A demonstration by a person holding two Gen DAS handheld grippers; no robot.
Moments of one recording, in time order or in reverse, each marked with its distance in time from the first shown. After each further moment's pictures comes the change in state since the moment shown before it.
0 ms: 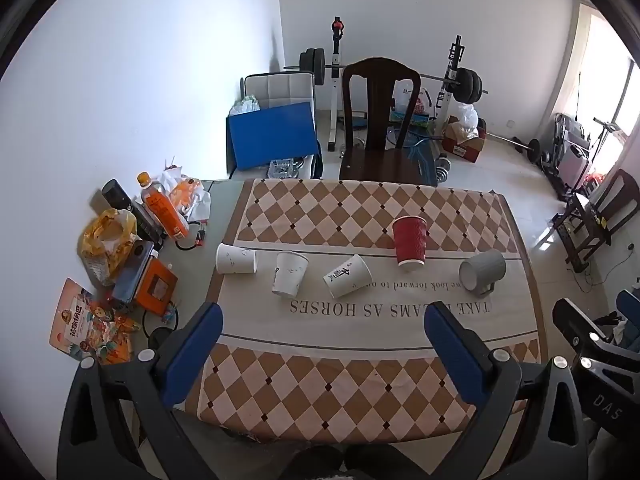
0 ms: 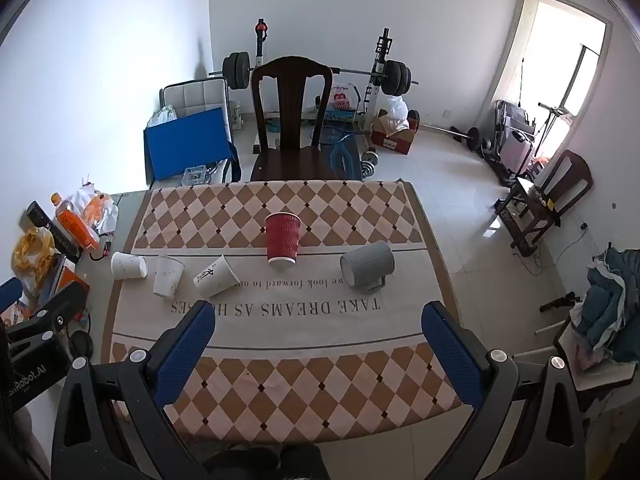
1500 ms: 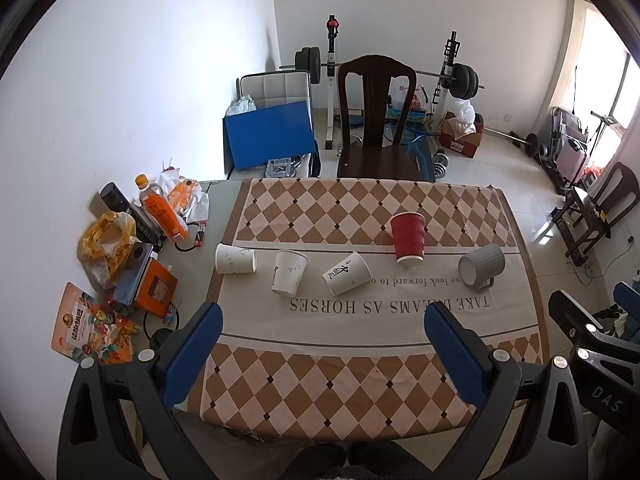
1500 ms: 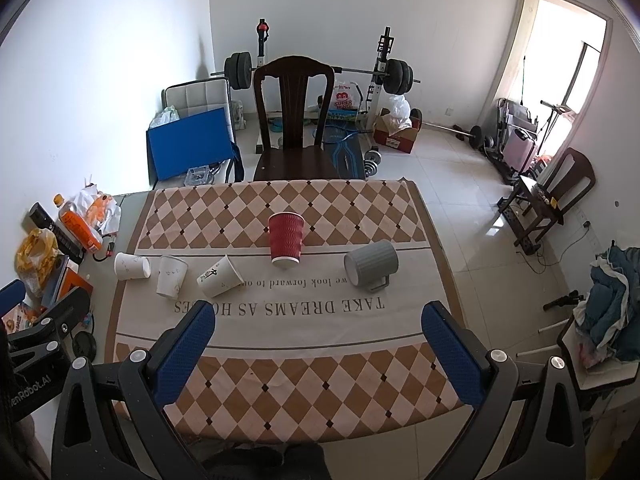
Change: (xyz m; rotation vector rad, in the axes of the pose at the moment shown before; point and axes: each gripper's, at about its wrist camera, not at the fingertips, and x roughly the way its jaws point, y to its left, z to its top) left arm 0.002 -0.004 -0.001 0.004 0.004 0.003; right arm 0.004 0.001 0.000 -0.001 0.007 0.004
